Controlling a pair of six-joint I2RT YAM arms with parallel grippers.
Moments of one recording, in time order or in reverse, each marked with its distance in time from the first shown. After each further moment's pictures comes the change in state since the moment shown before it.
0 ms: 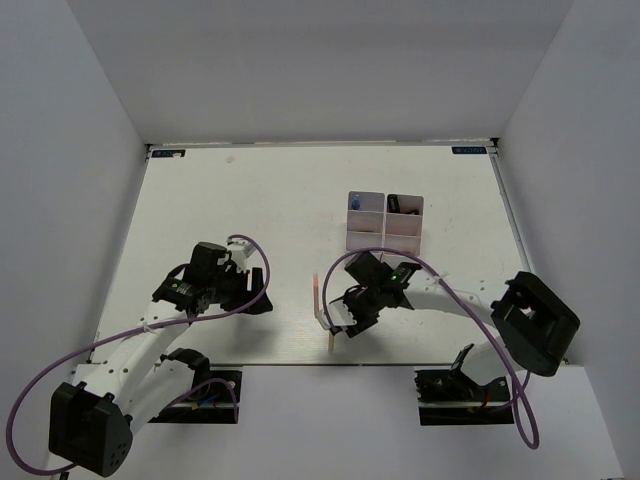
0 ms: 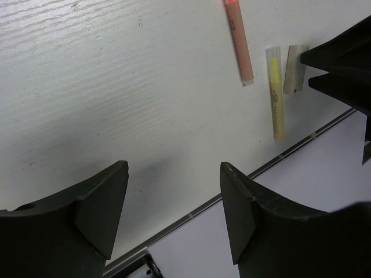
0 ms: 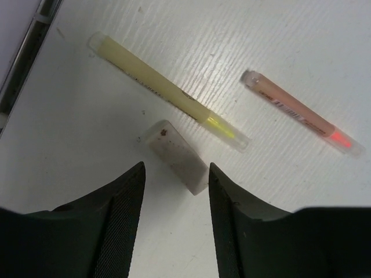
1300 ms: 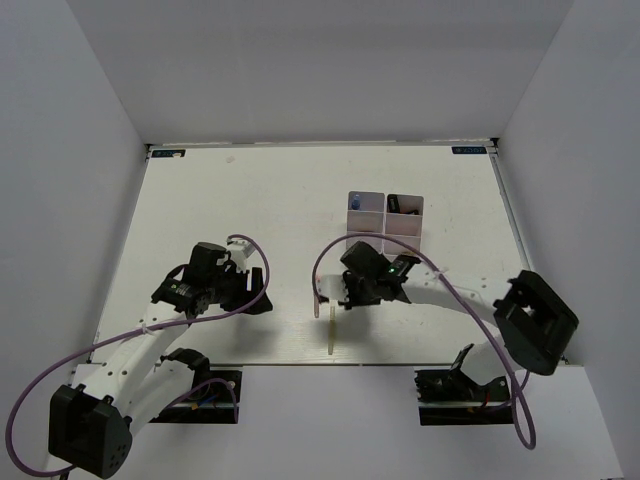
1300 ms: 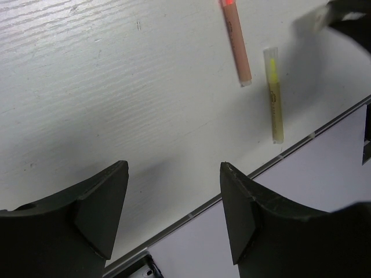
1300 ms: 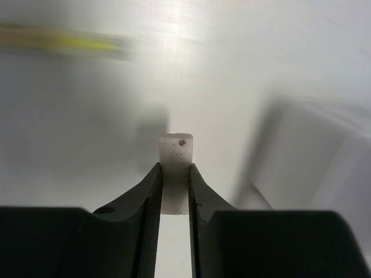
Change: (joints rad) left arm 0.000 -0.012 0.000 0.000 0.001 0.004; right arm 0.001 0.039 0.082 -0.041 0.343 0.322
